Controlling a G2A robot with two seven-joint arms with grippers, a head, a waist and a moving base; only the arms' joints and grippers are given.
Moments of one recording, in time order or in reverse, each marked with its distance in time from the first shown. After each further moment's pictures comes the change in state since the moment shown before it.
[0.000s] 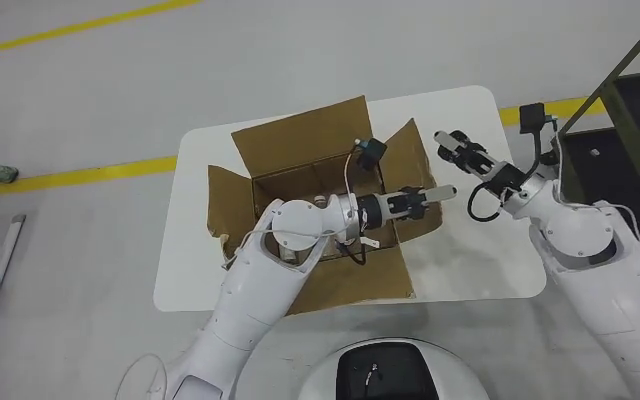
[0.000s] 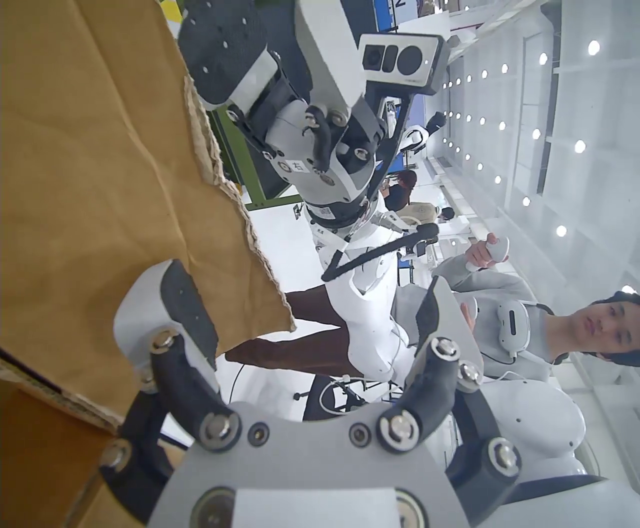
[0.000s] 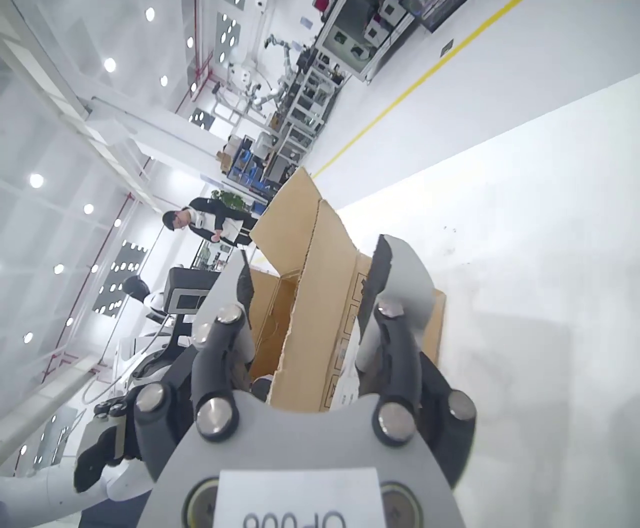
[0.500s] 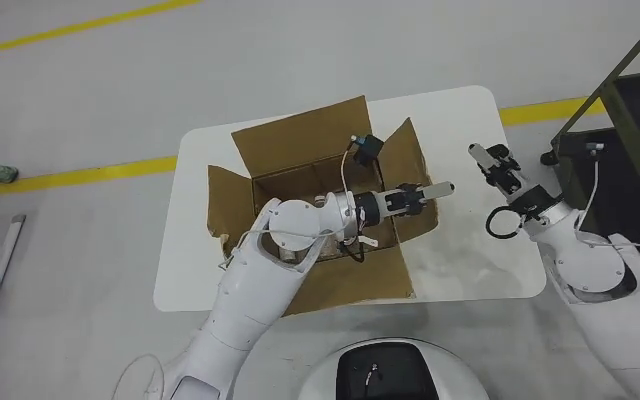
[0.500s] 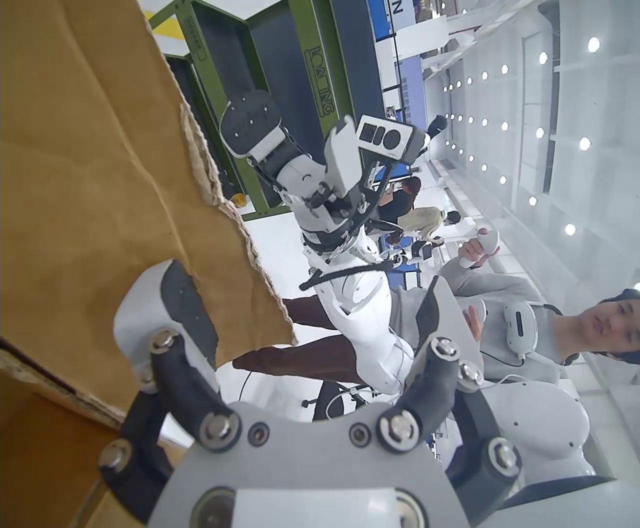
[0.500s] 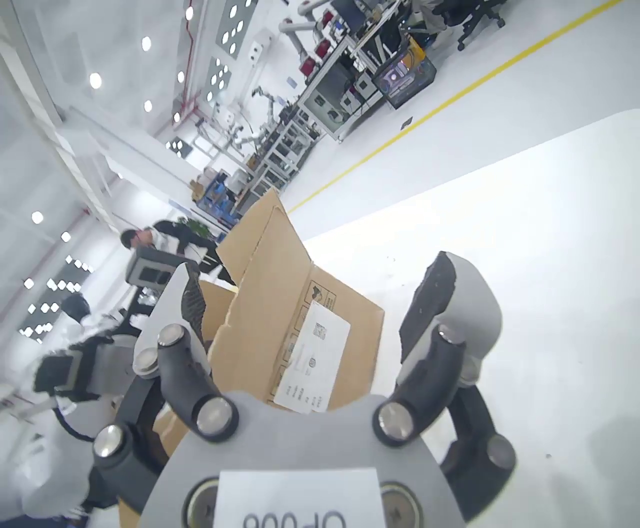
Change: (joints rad) left arm -0.004 0.008 -0.004 -0.013 0.017 -0.008 0.020; right arm -0.195 0.014 0.116 -0.067 -0.070 -0.060 -0.245
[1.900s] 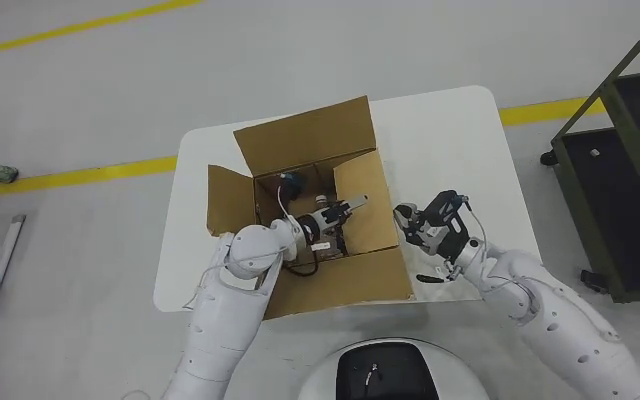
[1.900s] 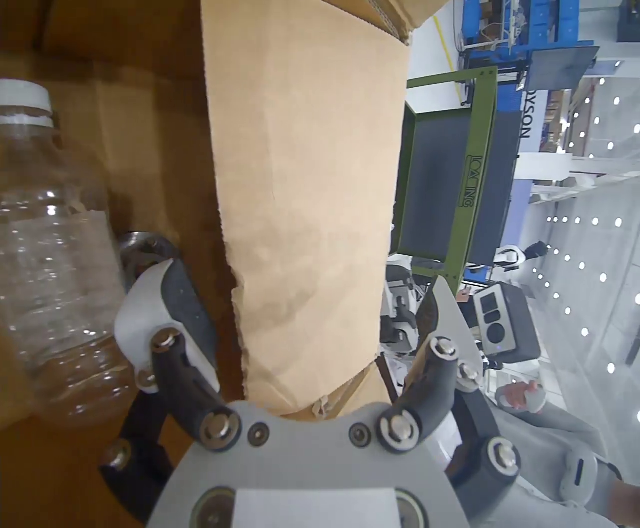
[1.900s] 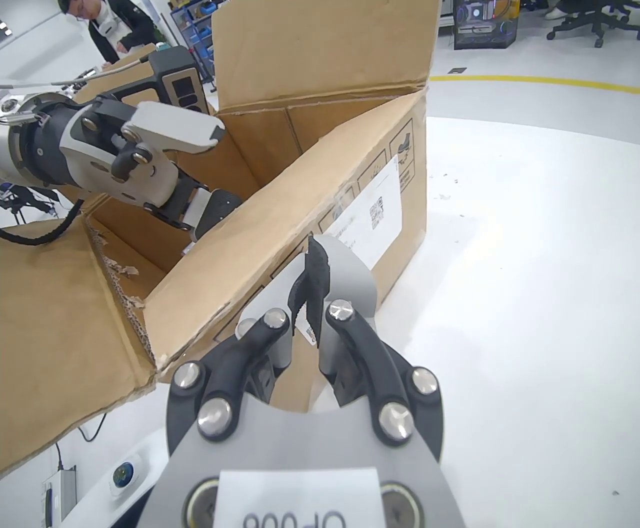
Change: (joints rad) left arm 0.246 0.084 -0.258 -0.079 0.253 0.265 0.000; right arm 0.066 -0.004 -0.381 0.095 -0.773 -0.116 -0.151
